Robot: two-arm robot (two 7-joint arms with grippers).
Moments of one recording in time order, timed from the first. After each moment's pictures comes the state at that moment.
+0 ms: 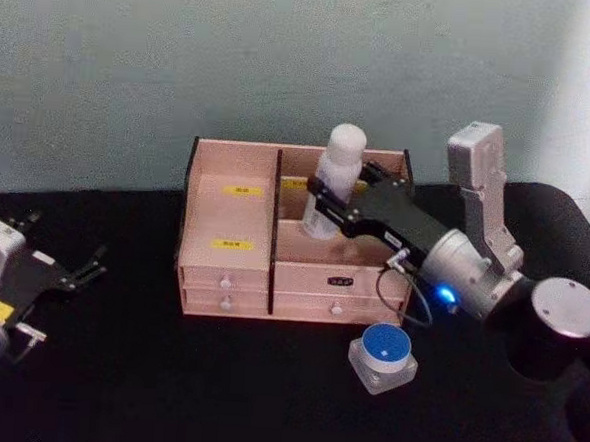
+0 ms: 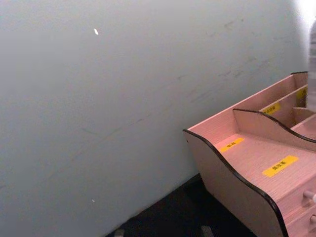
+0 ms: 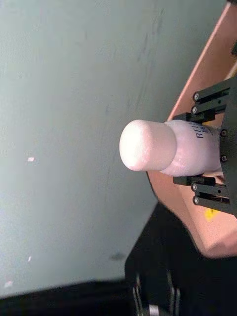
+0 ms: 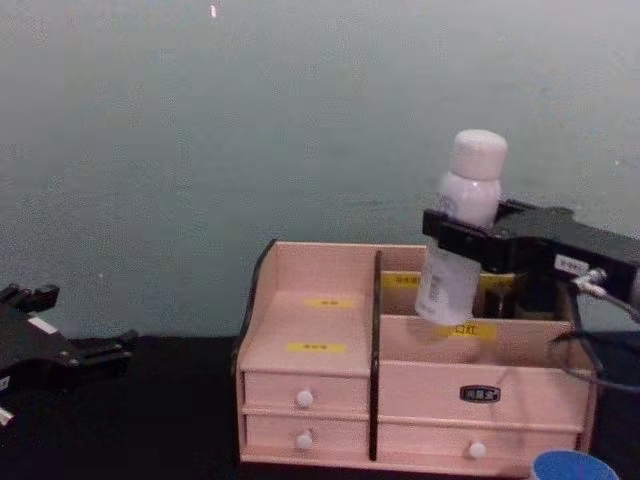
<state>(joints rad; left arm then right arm) -0.20 0.60 0.45 -1.41 -0.25 -0.12 0.03 0.40 0.34 -0.40 -1.30 0.40 -0.12 0.43</state>
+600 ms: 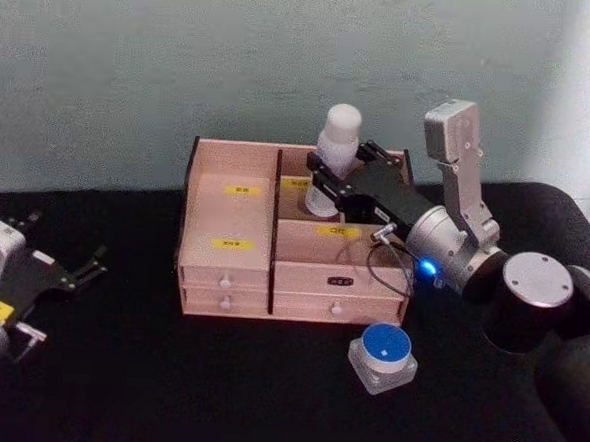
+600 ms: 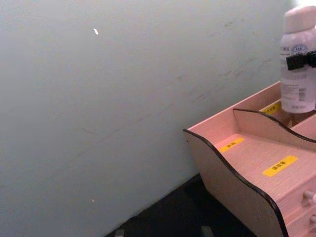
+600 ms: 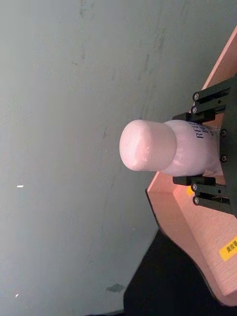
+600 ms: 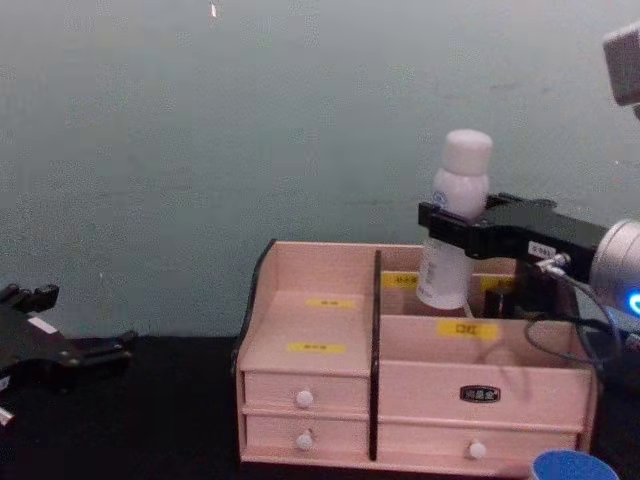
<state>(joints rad) -0.20 0.60 0.45 -1.41 -0.25 -0.12 0.03 0.51 0.25 -0.38 -1.13 0.31 -0.13 0.38</state>
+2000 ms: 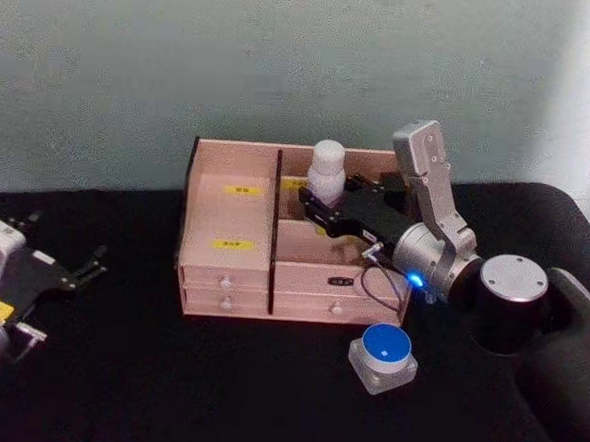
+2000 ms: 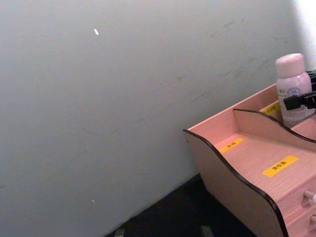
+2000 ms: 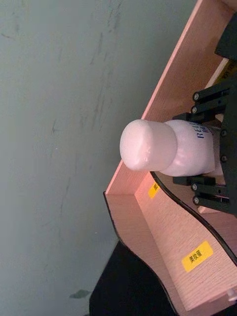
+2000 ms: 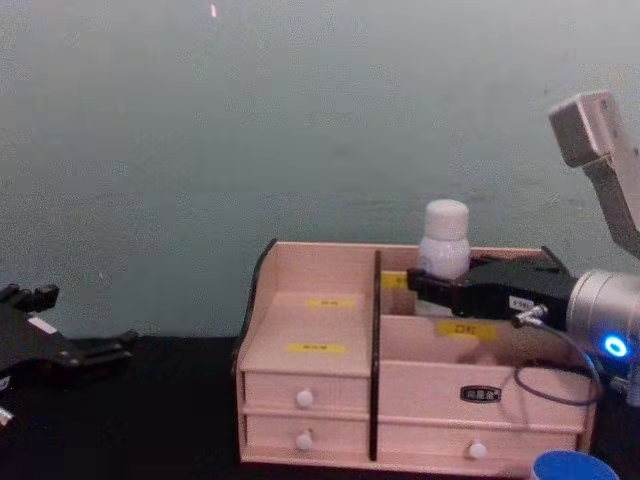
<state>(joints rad) -0.20 0.60 0.45 -1.41 -0.25 -0.12 0.03 0.57 0.19 -0.37 -0.95 0.23 -0.07 0.43</state>
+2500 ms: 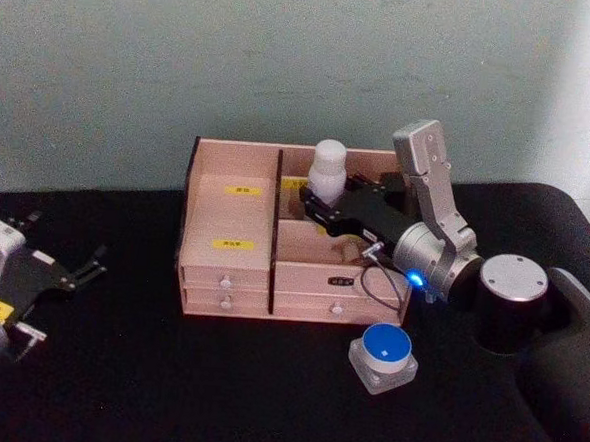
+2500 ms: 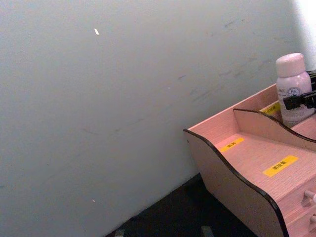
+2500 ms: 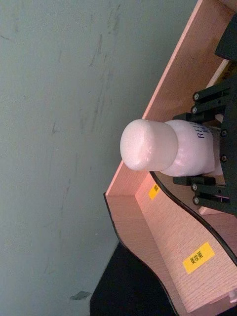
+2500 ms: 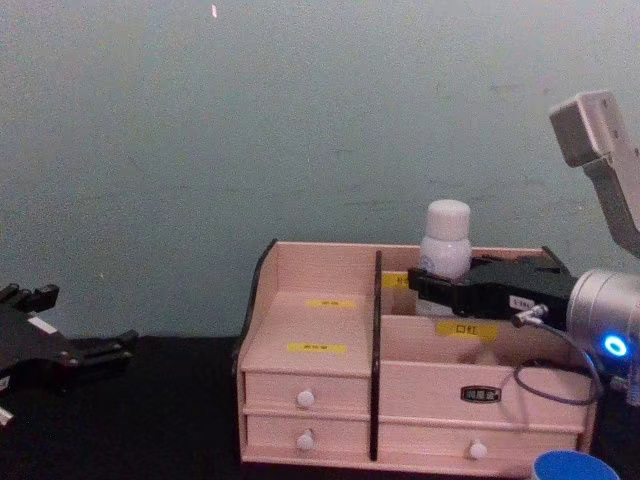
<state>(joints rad) -0.20 0.60 0.45 -1.41 -0.25 -0.12 0.03 0.58 0.19 -0.37 -0.95 0.23 -0.07 0.42</state>
